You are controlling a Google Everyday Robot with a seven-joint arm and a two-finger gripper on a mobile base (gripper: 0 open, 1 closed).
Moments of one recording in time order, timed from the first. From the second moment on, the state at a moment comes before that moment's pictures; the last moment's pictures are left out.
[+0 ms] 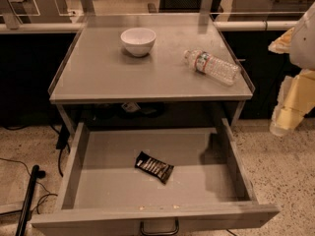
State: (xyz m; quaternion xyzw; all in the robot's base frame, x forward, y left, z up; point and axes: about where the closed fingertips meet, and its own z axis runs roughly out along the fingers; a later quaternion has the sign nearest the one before) arm 0.438 -0.217 0.976 -0.60 0.78 -0.03 0.16
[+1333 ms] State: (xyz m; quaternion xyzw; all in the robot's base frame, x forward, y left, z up) arm 0.420 -0.152 0.888 -0.62 0.75 0.02 0.21
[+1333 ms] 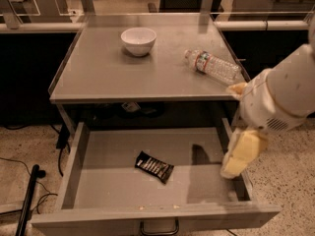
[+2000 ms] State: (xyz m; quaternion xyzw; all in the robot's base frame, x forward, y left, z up) arm 0.432 -0.121 0.826 -0.60 0.76 0.00 0.25
